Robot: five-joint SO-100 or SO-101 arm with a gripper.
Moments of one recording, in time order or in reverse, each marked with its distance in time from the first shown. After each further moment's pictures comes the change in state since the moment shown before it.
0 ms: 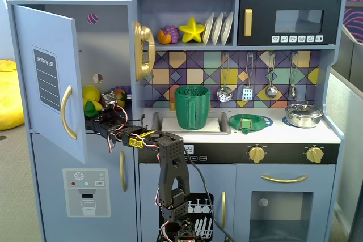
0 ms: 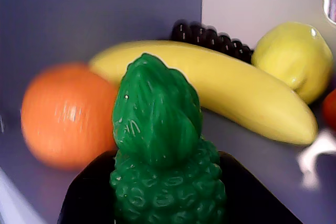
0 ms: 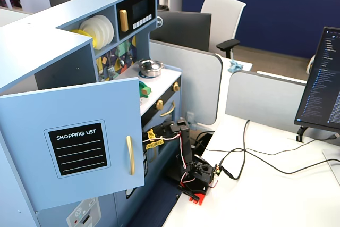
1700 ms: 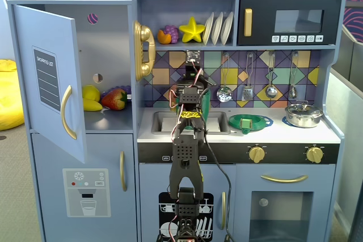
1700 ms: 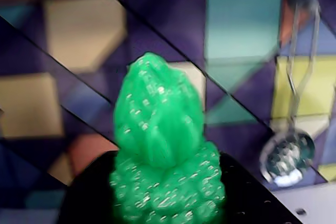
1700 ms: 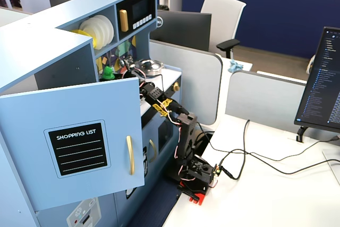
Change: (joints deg) arm 49.5 6.0 -31.5 41.2 7.0
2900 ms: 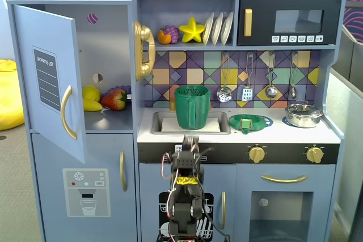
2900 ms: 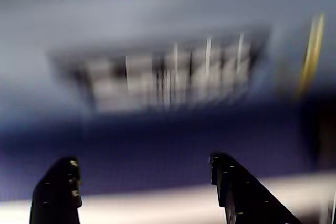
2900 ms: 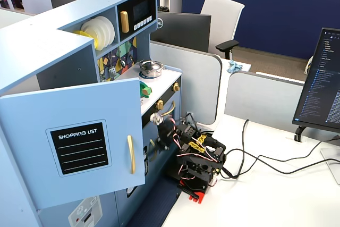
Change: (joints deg) arm -3.3 80.3 94.7 42.5 3.9
